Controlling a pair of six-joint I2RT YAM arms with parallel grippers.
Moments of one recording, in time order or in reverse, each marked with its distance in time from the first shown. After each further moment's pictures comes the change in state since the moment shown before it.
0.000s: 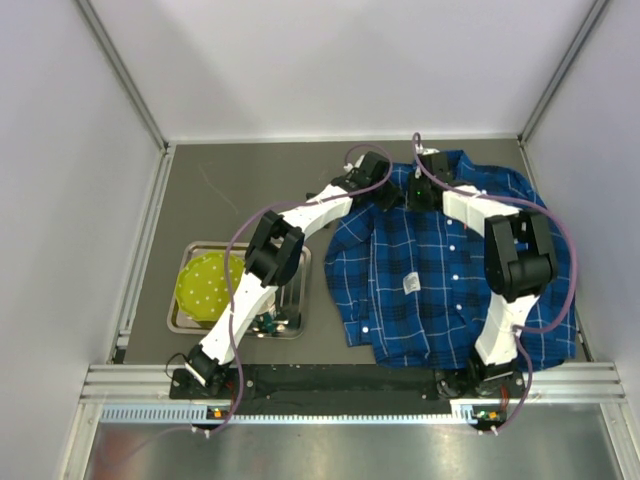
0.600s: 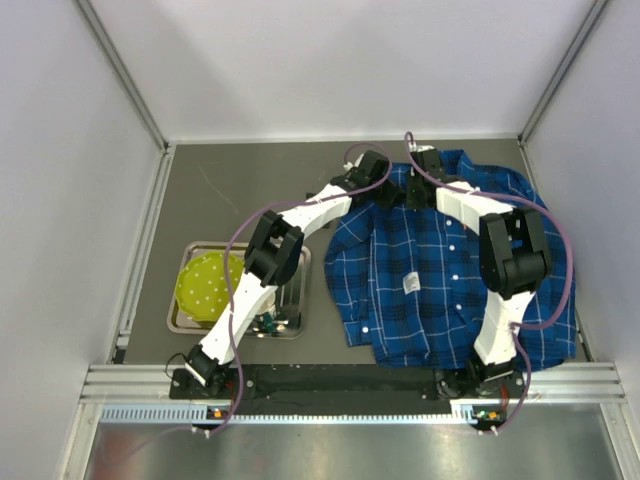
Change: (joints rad) left arm 0.005 0.000 0.002 0.009 0.002 -0.003; right arm 0.037 0.034 0.074 -0.069 0.121 -0.034
